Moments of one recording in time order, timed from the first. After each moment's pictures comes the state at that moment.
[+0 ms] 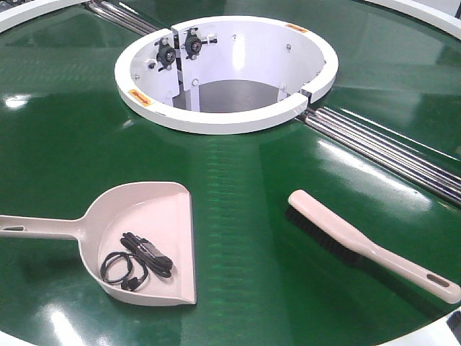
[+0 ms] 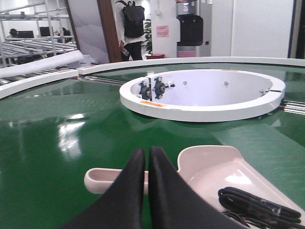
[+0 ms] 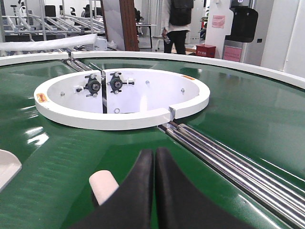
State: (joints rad) left arm -0.09 -0.01 0.03 -0.02 0.05 0.11; right arm 0.17 0.30 -0.18 0.09 0.01 -0.15
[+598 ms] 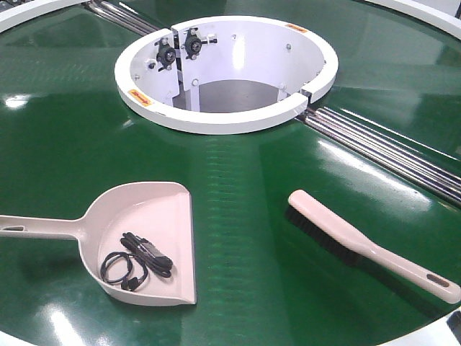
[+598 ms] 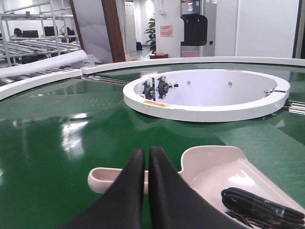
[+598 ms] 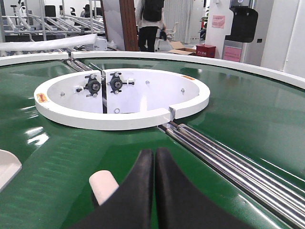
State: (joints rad) left arm -0.08 -0.01 0.03 -0.02 0.05 0.11; right arm 0.17 0.30 -0.18 0.09 0.01 -0.15
